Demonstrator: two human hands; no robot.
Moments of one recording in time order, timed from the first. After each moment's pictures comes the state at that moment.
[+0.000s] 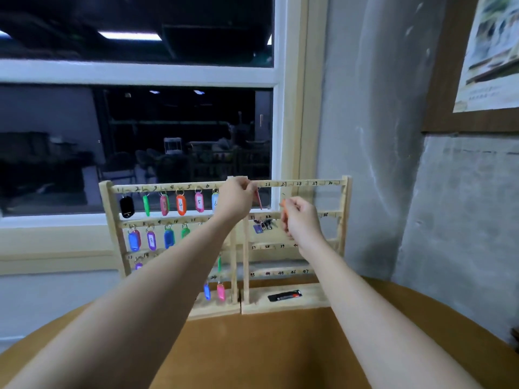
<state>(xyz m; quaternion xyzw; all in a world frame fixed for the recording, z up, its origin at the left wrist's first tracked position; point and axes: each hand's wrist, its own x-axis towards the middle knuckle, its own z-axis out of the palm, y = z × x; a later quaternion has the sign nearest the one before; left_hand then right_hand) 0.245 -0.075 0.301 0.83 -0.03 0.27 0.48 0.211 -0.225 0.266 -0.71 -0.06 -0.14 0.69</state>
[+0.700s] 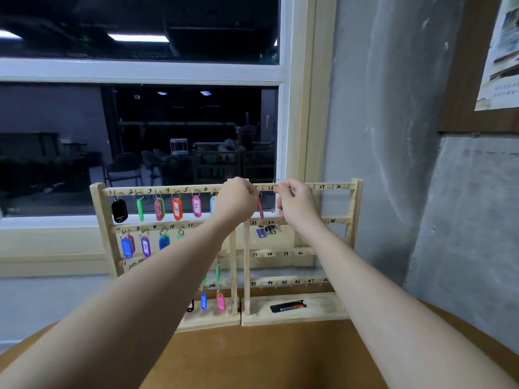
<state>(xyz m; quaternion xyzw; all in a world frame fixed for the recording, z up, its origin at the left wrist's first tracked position) 0.270 -0.073 0.303 0.90 0.00 0.28 0.34 0.256 -0.215 0.293 -0.76 -0.13 -0.20 0.60</state>
